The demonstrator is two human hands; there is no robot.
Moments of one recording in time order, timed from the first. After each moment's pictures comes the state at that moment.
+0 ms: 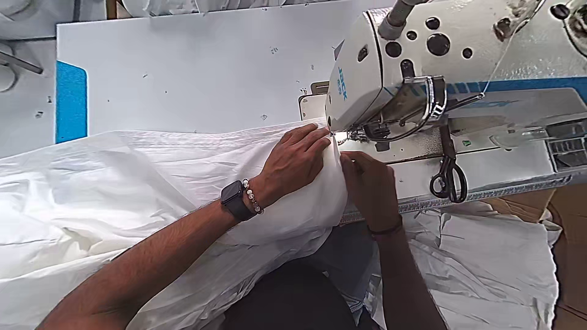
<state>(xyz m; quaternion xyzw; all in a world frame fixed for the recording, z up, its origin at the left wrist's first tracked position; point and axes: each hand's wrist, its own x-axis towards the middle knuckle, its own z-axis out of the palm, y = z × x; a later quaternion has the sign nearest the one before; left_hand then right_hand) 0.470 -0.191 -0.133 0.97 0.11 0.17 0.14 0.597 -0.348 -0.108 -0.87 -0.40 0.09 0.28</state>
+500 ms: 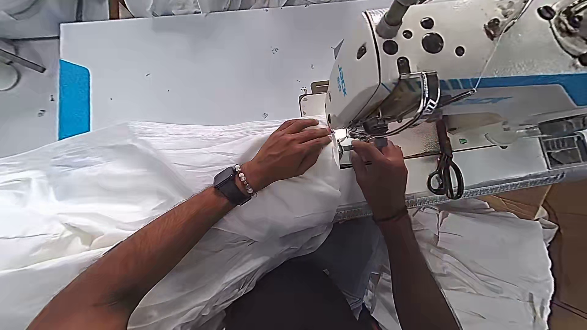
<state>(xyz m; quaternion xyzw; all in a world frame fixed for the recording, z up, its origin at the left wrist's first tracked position) 0.465 -0.160 -0.144 0.97 0.00 0.17 0.15 0.624 -0.361 -0.130 -0.85 -0.47 -0.02 0.25</state>
